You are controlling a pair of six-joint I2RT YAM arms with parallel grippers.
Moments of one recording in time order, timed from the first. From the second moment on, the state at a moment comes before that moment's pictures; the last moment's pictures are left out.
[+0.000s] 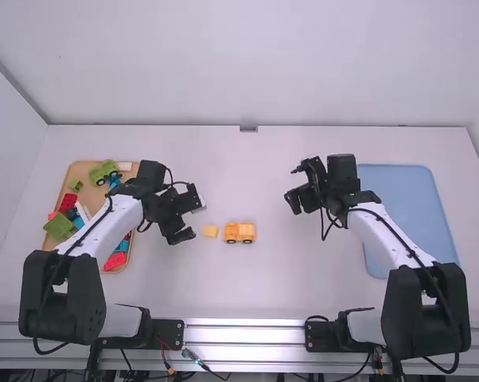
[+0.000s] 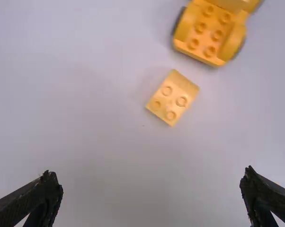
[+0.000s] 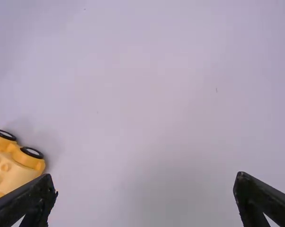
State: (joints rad) left arm -0.07 1.46 0.91 -0.74 0.34 1.02; right arm 0.16 1.46 0.87 -0.32 -0.32 -0.26
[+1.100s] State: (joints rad) left arm -0.31 1.83 1.11 -0.77 0.16 1.18; right arm 0.16 1.46 0.87 -0.32 -0.32 -0.27
